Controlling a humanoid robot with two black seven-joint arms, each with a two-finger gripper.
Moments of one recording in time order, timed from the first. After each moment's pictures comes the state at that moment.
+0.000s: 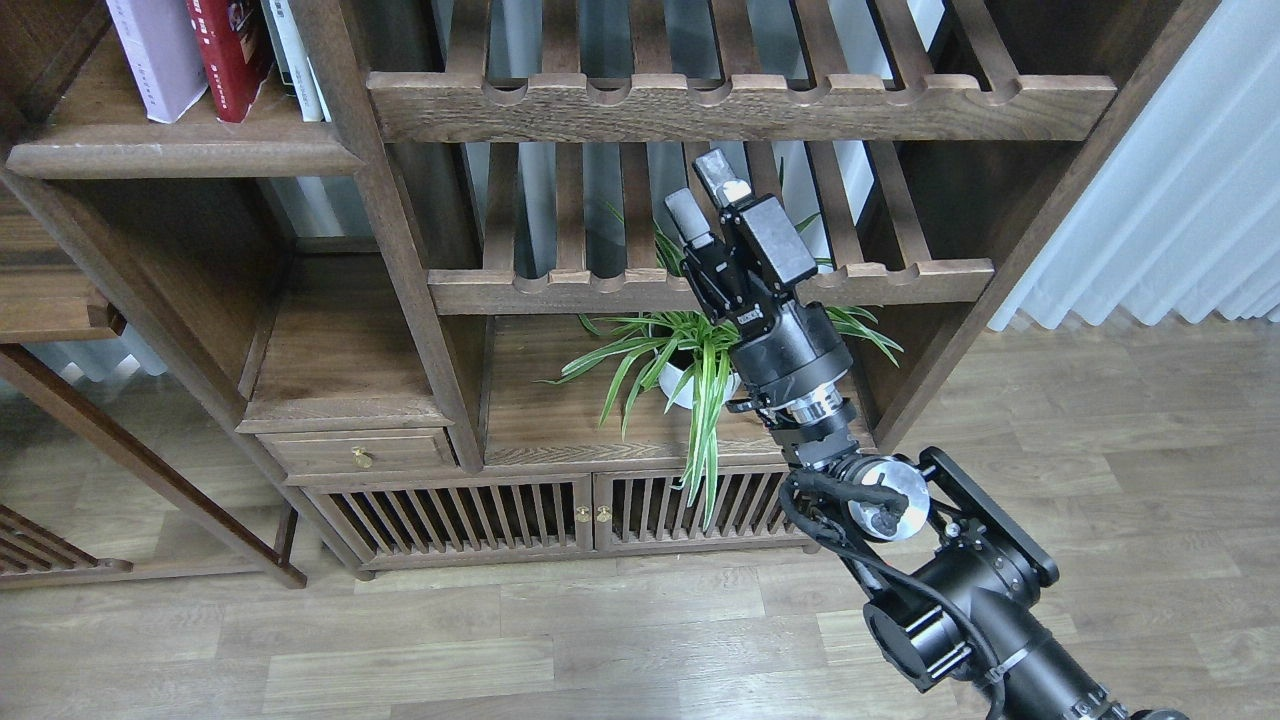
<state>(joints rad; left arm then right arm) -0.74 1.52 -1.06 -1.29 -0.42 -0.49 0.43 0.31 0.02 1.04 1.30 0.25 0.58 0.00</state>
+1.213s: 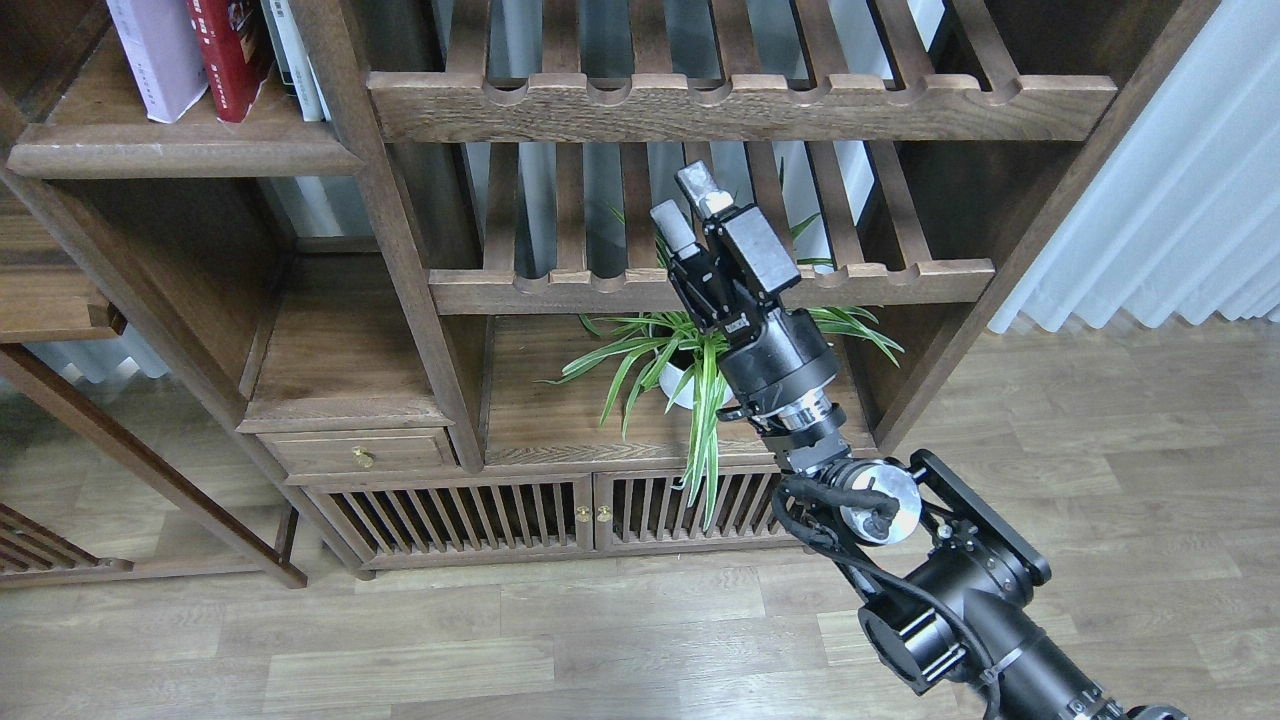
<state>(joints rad) -0.93 1.03 -1.08 -0.96 0.02 -0.49 0.34 0.32 0.01 1.01 1.28 0.25 0.58 0.00</state>
